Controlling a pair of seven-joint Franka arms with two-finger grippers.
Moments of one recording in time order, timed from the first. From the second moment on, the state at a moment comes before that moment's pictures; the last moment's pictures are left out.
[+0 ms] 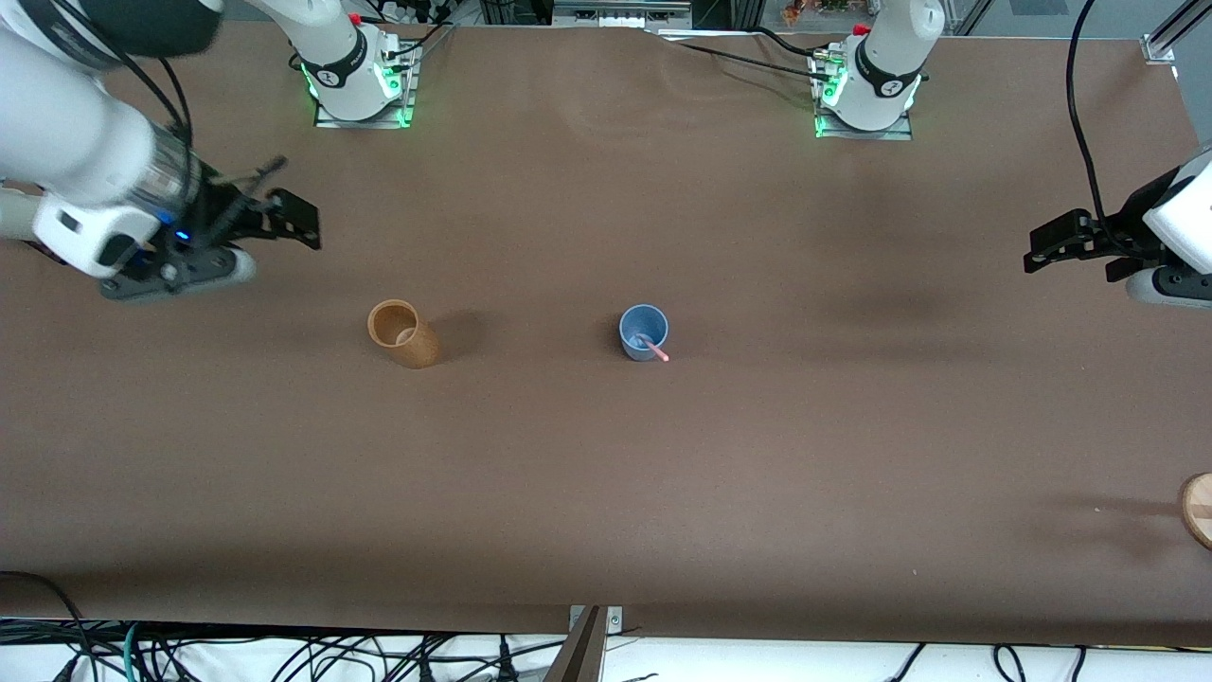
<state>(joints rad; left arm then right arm) -0.02 0.13 0.03 -1.48 -0.04 1.53 0.10 0.30 0.09 -0.11 -1.54 0.11 1.56 0.00</state>
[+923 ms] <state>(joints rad) -0.01 0.13 0.04 -1.48 -0.04 1.53 0.10 0.29 -0.02 -0.09 -1.66 0.02 1.62 -0.02</state>
